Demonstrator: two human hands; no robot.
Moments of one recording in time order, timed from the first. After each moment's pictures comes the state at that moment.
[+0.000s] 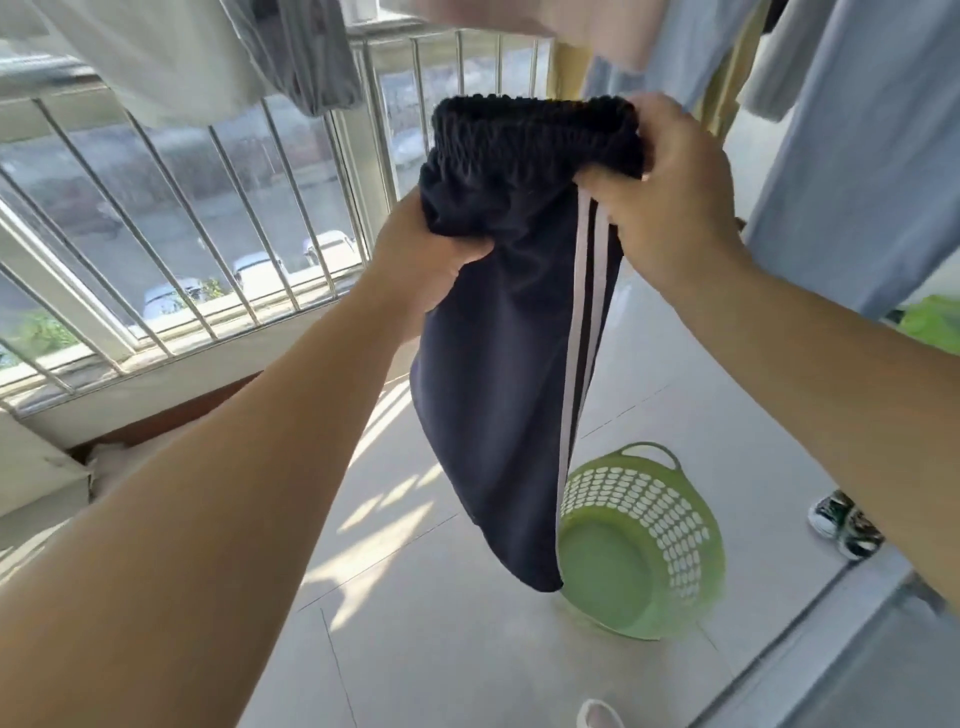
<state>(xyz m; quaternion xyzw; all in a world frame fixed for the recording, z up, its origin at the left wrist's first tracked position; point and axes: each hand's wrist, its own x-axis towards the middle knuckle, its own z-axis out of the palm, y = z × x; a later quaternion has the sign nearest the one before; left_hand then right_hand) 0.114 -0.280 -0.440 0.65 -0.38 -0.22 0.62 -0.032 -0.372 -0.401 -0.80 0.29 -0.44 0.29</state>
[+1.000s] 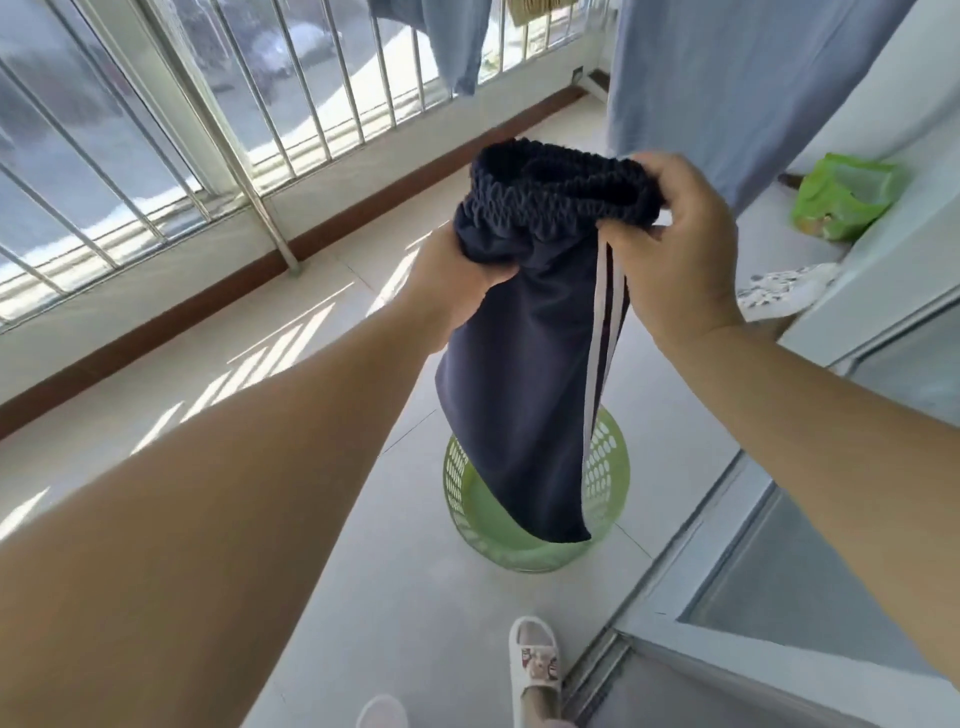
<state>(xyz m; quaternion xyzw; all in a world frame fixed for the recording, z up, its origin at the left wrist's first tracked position) -0.029 -0.451 -0.590 0.67 -0.41 -0.36 0.50 -0.189 -0.502 -0.567 -0.74 0.41 -0.47 0.24</state>
